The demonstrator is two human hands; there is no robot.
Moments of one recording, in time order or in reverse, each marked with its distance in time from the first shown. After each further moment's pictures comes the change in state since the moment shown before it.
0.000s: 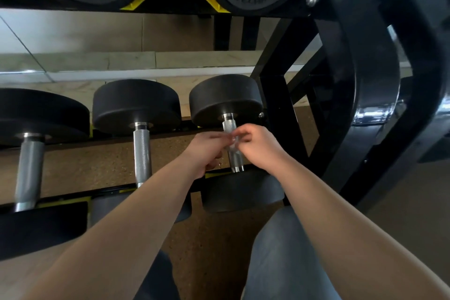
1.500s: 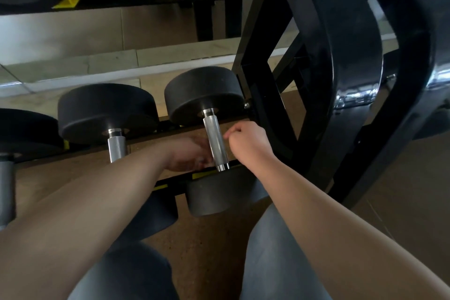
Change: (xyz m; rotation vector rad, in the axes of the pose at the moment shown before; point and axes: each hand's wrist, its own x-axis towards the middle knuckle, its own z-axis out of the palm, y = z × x) left_hand 0.073 -0.016 -0.013 0.253 -0.441 -0.197; right_hand -0.012 -0.003 -0.006 0.083 0.186 0.203
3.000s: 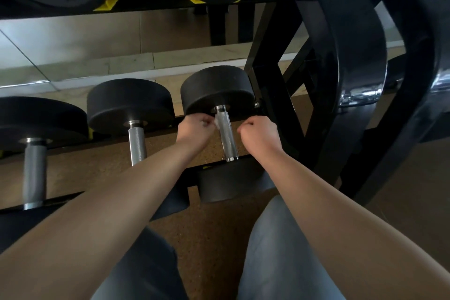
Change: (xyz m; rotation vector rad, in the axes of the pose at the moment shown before) left_hand -0.040 0.017 0.031 0.217 0.842 0.314; right_hand -0.005 0.002 0.004 0.017 0.097 -0.029
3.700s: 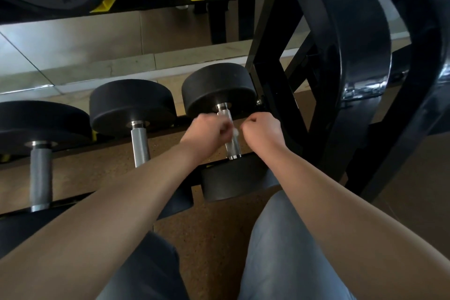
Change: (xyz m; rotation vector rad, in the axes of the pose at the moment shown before) left_hand -0.009 0.006 -0.001 0.551 -0.156 0.543; right_hand 0.006 0.006 0.003 0.013 0.008 -0.023
